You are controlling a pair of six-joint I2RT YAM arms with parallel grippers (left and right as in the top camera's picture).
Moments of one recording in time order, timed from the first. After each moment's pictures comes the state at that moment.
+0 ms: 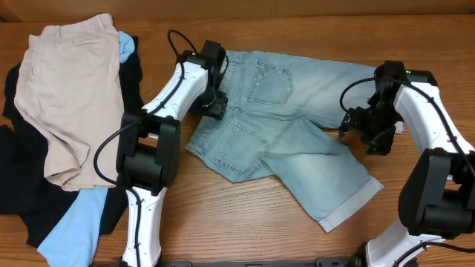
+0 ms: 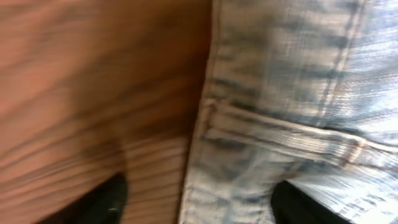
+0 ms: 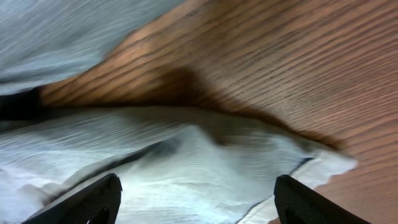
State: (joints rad) left arm -0.31 2.32 1.86 -1.08 -0.08 -0.11; right arm -0.11 1.86 1.40 -1.25 -0.13 0.41
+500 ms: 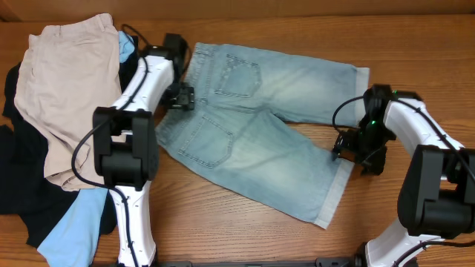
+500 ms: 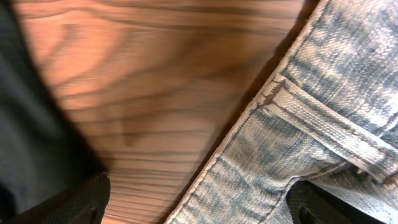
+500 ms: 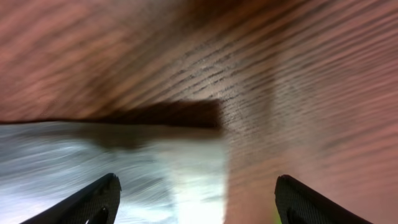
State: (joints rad) left arm -0.12 2.31 1.86 -1.08 -0.21 -0.20; right arm -0.10 1.86 1.17 -1.13 -0.12 0.38
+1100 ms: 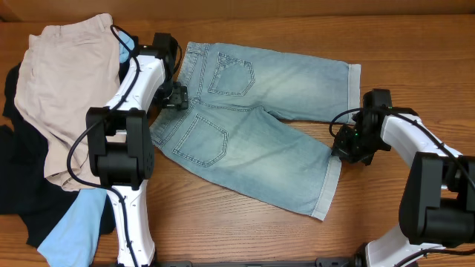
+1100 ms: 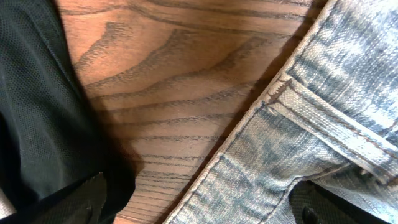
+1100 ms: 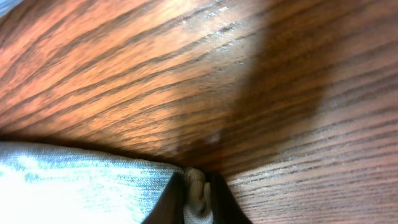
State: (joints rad) left arm -0.09 2.31 1.86 -1.09 -0.21 -0.20; right arm -0.10 1.80 1.03 -0.78 -0.25 0.39
